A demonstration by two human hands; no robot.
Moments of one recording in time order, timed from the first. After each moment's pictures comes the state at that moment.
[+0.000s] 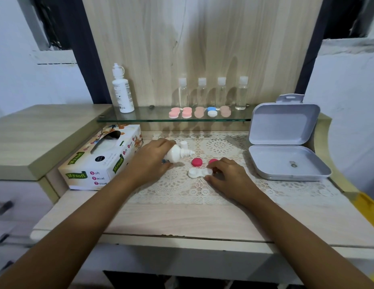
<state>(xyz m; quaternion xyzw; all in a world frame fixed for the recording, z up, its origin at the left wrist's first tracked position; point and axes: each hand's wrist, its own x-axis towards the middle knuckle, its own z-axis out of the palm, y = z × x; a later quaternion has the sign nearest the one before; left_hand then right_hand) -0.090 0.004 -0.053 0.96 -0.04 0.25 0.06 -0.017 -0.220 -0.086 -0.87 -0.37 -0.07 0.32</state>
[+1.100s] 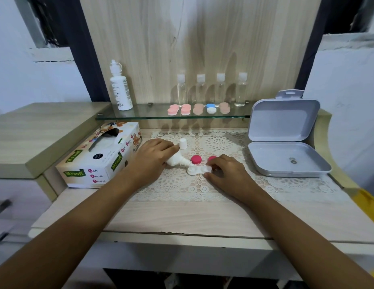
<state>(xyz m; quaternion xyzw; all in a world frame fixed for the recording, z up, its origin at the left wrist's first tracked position) -0.092 0.006 -0.059 0.93 -0.15 0.32 -0.10 -0.019 -0.221 -0.086 -0.87 -0.36 -0.07 0.32</state>
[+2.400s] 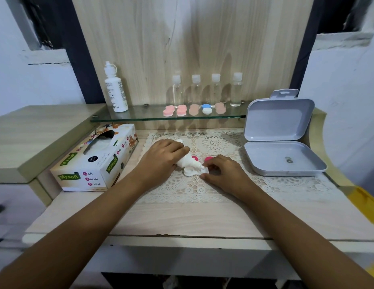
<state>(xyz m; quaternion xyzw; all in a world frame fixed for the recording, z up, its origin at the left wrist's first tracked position) -0.074 -0.017 -0.063 0.92 -0.19 0.33 -0.08 -0.012 -0.221 -0.083 -0.87 -0.36 -0.04 0.33</state>
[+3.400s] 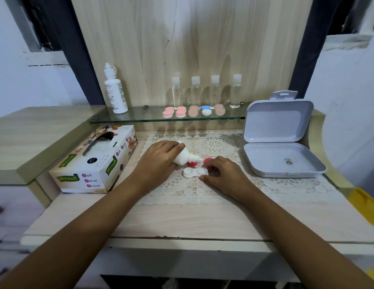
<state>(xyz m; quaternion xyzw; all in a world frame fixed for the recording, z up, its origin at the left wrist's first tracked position) -0.072 -0.014 -0.070 0.93 -0.14 0.34 -0.04 -0.014 -0.222 -0.081 -0.87 -0.36 -0.04 0.33</state>
